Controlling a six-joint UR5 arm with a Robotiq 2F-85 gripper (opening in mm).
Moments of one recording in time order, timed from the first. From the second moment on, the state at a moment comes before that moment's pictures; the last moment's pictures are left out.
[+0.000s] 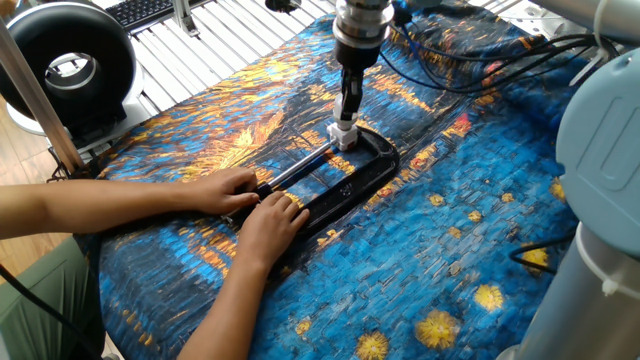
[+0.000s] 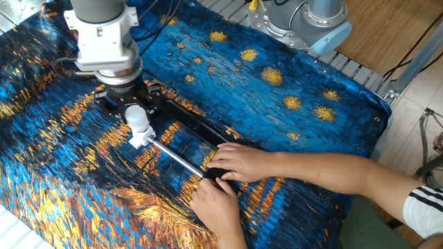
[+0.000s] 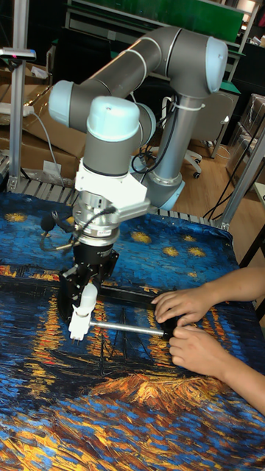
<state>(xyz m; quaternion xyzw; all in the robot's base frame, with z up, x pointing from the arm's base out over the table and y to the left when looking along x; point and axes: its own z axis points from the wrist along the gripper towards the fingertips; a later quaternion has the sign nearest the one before) 0.589 -0.071 0.088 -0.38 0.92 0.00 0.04</state>
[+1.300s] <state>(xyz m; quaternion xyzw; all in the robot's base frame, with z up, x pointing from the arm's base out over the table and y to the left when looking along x) 0.588 -0.075 0.083 -0.31 0.95 0.01 0.02</state>
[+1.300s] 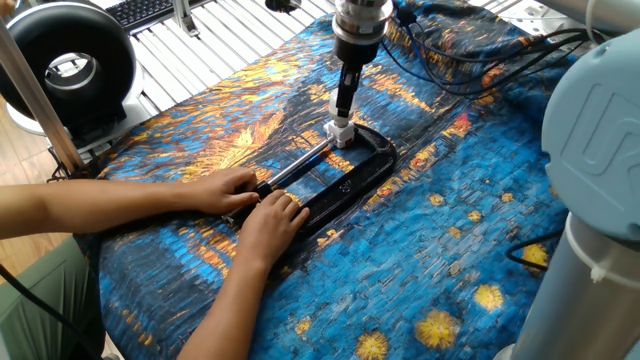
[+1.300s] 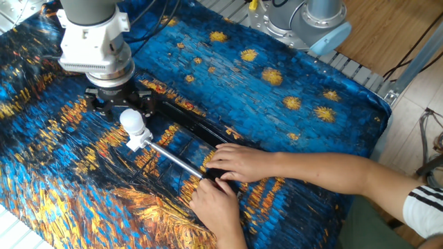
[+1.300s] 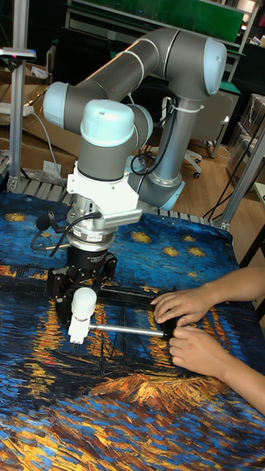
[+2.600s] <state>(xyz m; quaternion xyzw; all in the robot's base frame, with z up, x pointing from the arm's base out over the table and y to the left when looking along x) 0.598 -0.060 0.094 -0.59 0.81 -0.05 0.01</state>
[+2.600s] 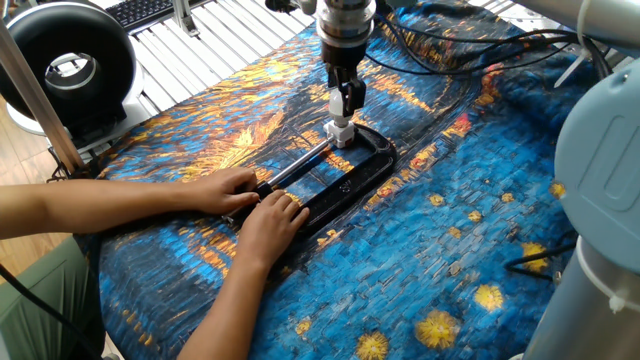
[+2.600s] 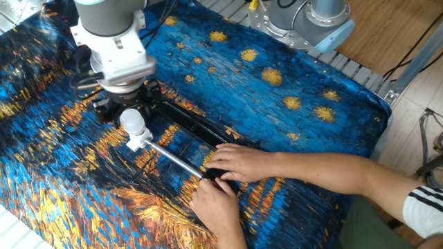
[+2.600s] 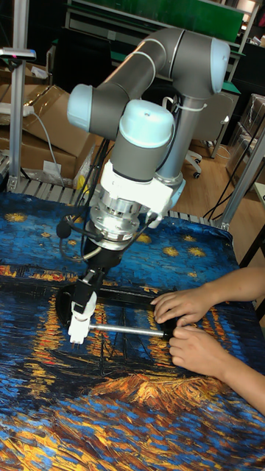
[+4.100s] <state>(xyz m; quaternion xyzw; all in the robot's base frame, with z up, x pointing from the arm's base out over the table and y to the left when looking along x) 0.596 -0.065 0.097 -0.65 0.76 -0.05 0.01</state>
